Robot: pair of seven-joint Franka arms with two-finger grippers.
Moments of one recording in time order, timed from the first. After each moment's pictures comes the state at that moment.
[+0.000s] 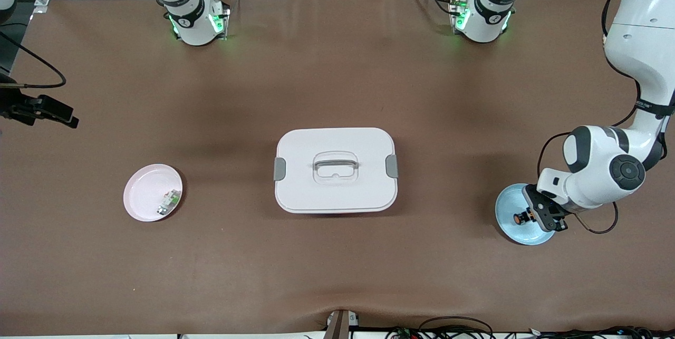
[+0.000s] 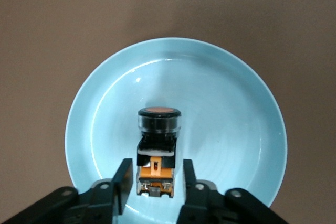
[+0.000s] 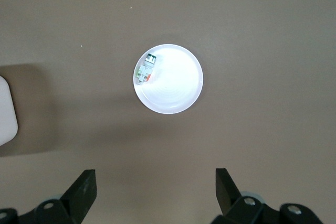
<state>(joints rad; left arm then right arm) 0.40 0.73 -0.38 -1.66 0.33 2.43 1.17 -0.14 0.06 0.04 -1.59 0.01 1.64 -0.01</state>
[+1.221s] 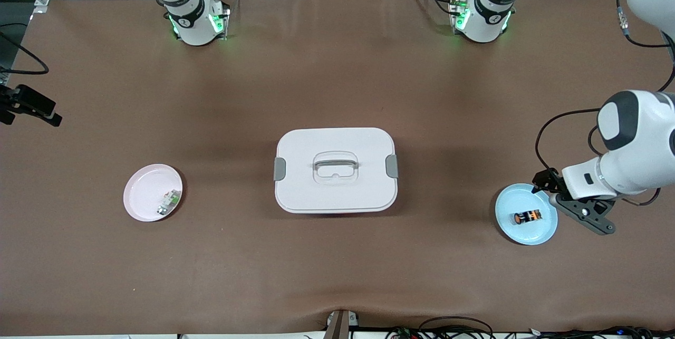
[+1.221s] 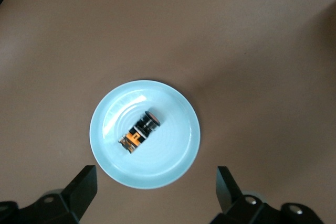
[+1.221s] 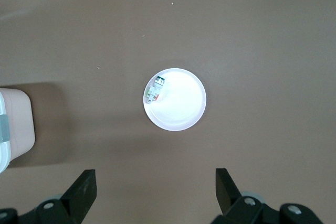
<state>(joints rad) 0.41 0.48 -0.50 -1.58 0.20 2.06 0.44 -0.14 0.06 0.07 -1.48 0.02 1.61 -0.01</state>
